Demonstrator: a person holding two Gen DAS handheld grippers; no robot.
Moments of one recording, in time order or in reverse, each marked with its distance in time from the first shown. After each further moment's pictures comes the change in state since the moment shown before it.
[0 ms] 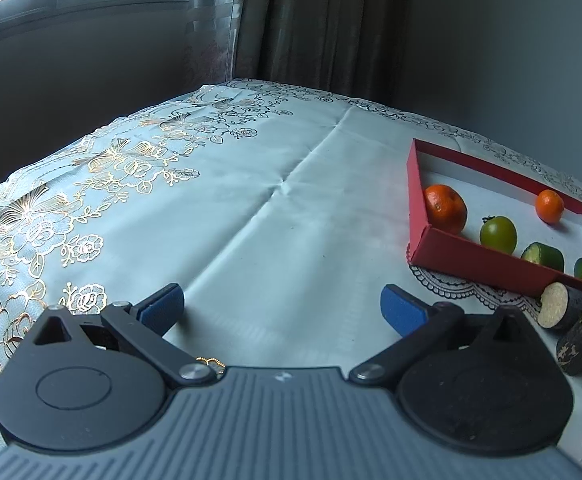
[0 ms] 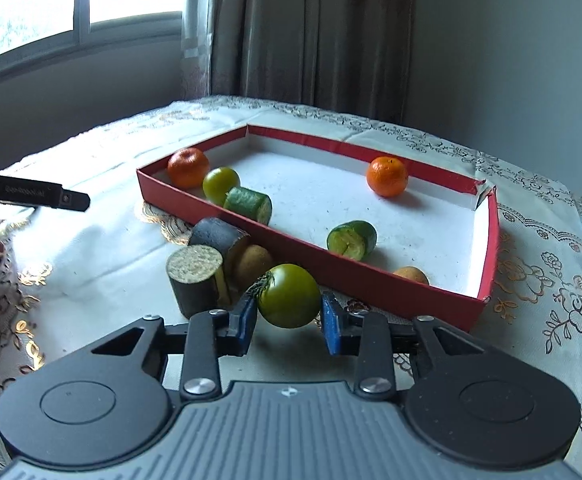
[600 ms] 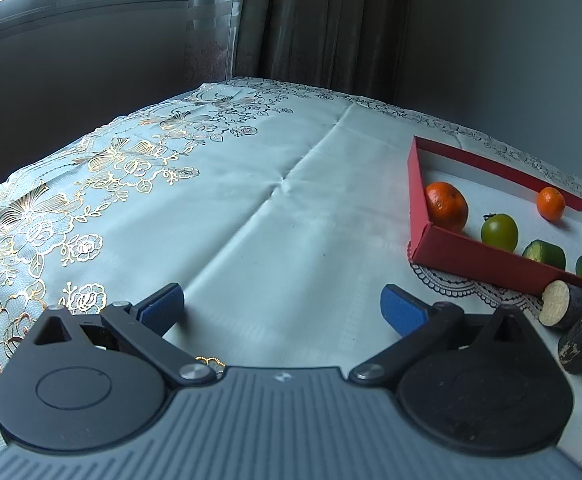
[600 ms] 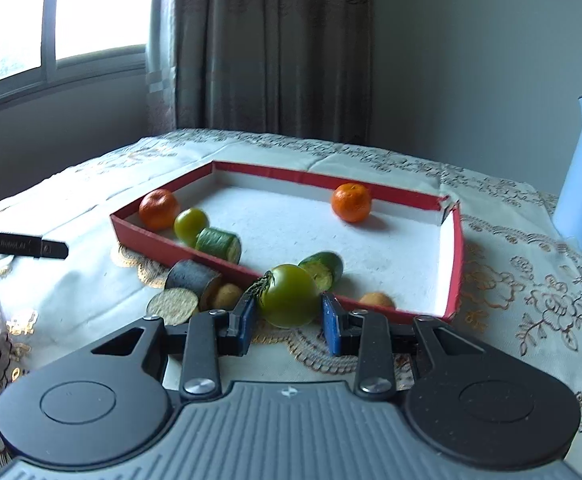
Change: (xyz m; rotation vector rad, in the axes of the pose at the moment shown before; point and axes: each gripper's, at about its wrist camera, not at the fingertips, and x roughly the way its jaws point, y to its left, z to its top) left arm 0.001 -0.001 0.000 0.006 0.006 0.004; right arm -0.010 -0.007 0.013 0.088 -0.074 -0.092
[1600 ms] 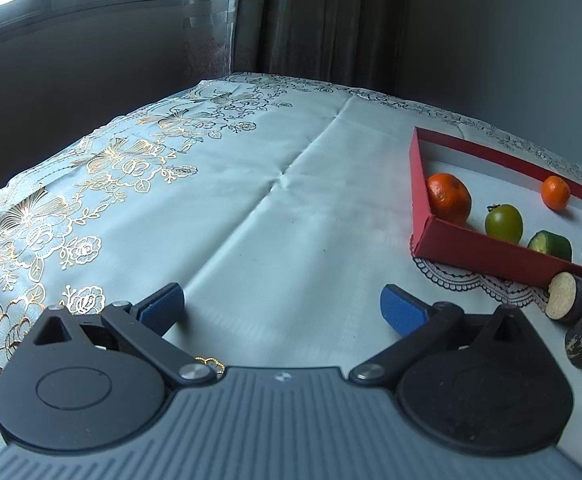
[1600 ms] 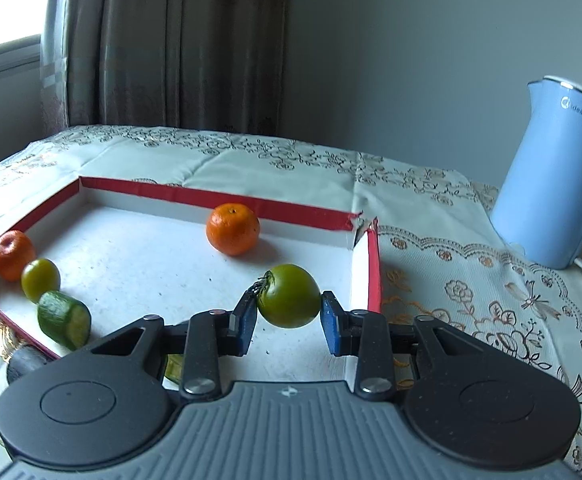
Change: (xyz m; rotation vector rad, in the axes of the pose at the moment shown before) left arm 0.004 -0.002 0.000 0.028 0.017 0.015; right arm 0.071 -0.048 0.038 0.068 0.076 -0.252
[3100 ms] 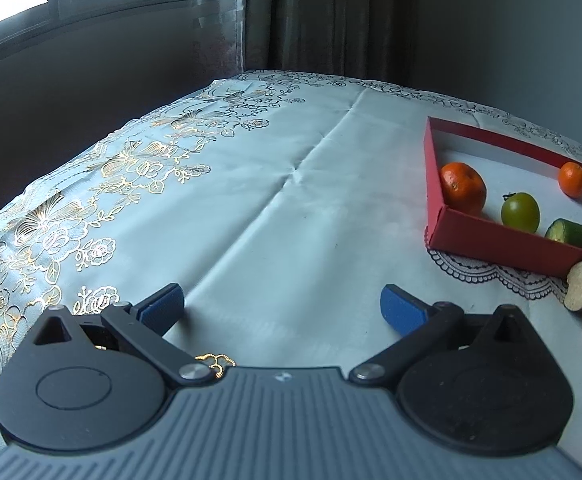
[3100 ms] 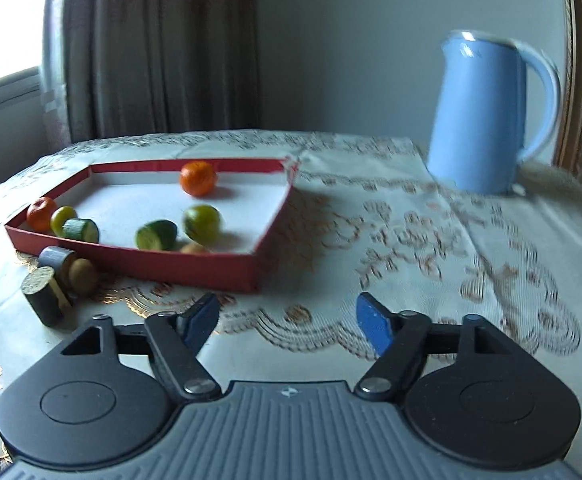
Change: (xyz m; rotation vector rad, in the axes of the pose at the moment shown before) left arm 0.001 -0.007 -0.001 0.034 0.013 0.074; right arm -0.086 -0.061 -0.081 0.126 -0.028 0.023
